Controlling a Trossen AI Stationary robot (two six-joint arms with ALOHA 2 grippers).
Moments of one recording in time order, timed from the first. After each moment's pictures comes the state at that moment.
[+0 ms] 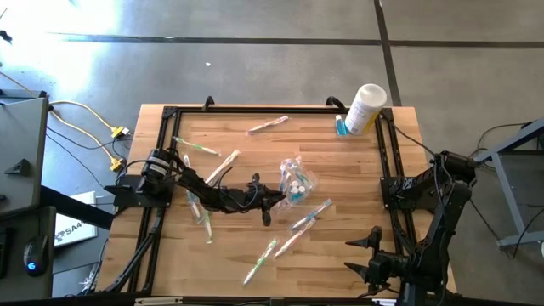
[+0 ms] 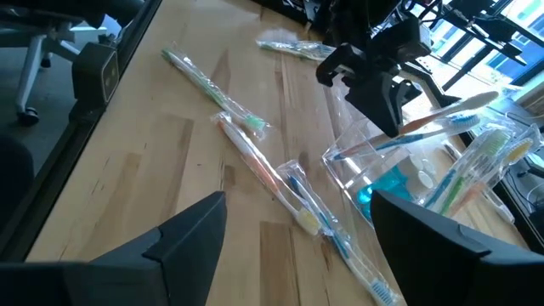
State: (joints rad) left arm -0.24 1.99 0.71 1.24 -0.49 -0.25; right arm 1.21 1.62 1.16 -0.91 1.10 0.91
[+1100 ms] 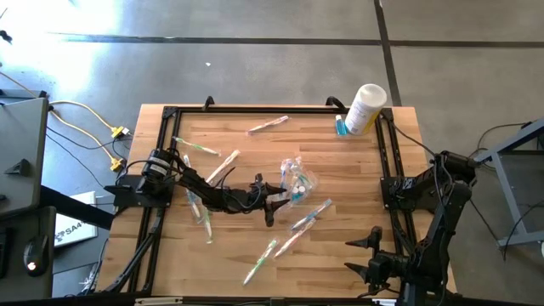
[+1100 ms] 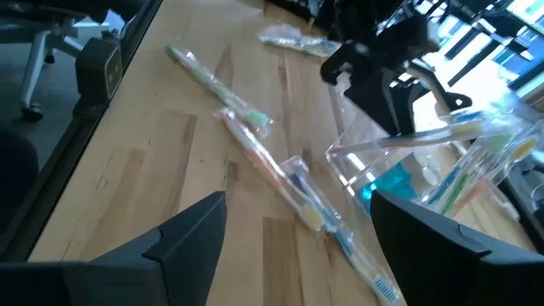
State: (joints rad) left arm -0.24 2.00 0.76 1.20 -0.48 -0.23; right arm 1.21 1.62 1.16 -0.91 1.08 0.91
